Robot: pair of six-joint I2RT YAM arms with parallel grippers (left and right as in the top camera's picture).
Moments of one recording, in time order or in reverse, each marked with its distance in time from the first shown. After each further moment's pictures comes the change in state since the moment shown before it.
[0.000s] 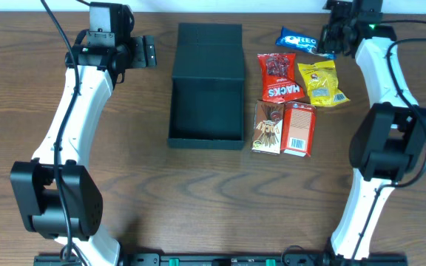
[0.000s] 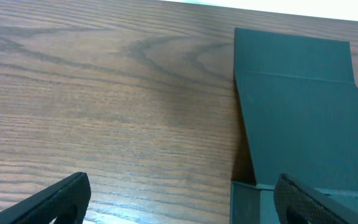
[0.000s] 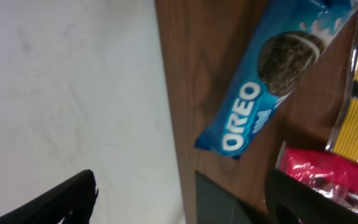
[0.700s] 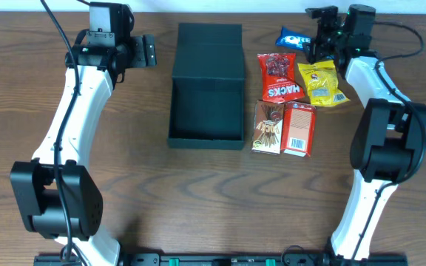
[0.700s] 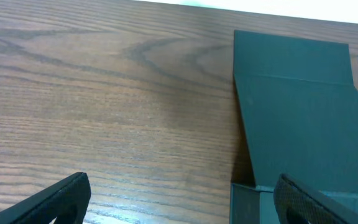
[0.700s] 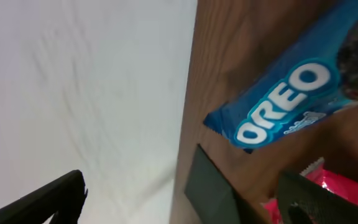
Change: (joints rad) left arm 0.000 0.000 0.000 0.003 0.000 0.000; right arm -0.002 -0.024 -0.291 0.481 -0.206 -0.132
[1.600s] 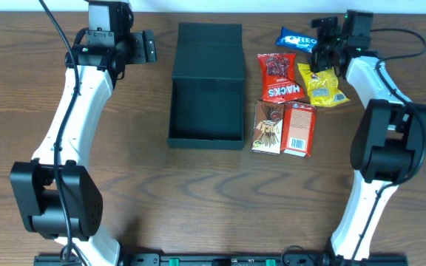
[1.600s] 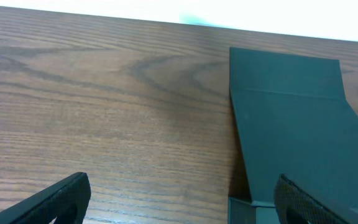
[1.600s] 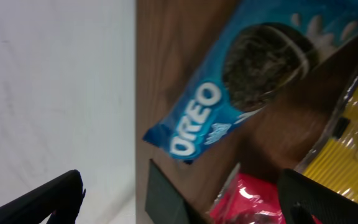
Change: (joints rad) left arm 0.000 0.000 0.000 0.053 0.000 0.000; right arm 0.000 -0.003 -0.004 -0.166 0.089 -0.106
